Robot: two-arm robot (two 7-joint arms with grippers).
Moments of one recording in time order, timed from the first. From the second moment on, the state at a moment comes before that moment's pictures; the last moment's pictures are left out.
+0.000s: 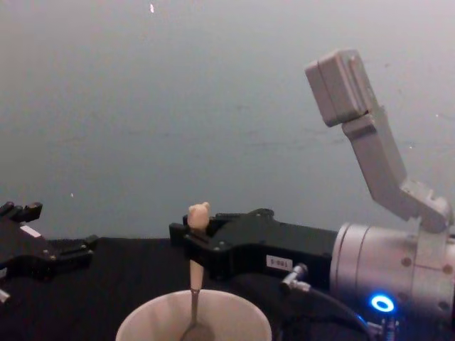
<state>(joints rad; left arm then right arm) -0.20 0.60 0.45 -1.41 -0.25 -0.12 0.03 0.38 0.28 -0.60 -1.36 0.34 0.00 0.52</state>
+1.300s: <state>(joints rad) -0.20 0.60 0.45 -1.41 -0.25 -0.12 0.03 0.31 0.35 -0.60 -1.50 0.38 0.06 0.56</state>
